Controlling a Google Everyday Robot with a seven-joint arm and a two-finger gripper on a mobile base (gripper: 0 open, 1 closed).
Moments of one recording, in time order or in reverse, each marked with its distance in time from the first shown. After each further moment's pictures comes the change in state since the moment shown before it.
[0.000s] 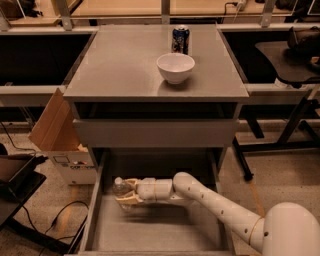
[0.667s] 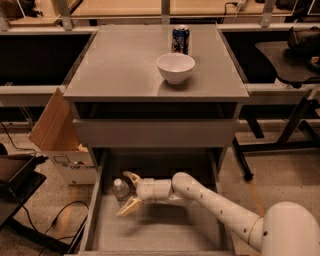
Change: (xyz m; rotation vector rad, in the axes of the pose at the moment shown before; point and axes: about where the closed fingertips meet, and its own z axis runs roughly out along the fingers) arm -0.001 0.003 0.004 -0.008 -0.002 0.001
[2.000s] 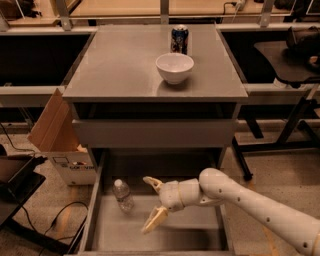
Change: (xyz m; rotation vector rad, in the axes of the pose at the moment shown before) arm -0.059 0.077 -0.106 -0.069 0.191 0.013
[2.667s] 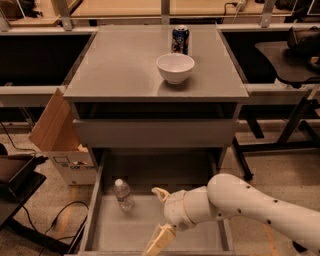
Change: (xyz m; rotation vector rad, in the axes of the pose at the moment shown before) arm -0.058 0.098 -0.051 0.088 0.298 0.090
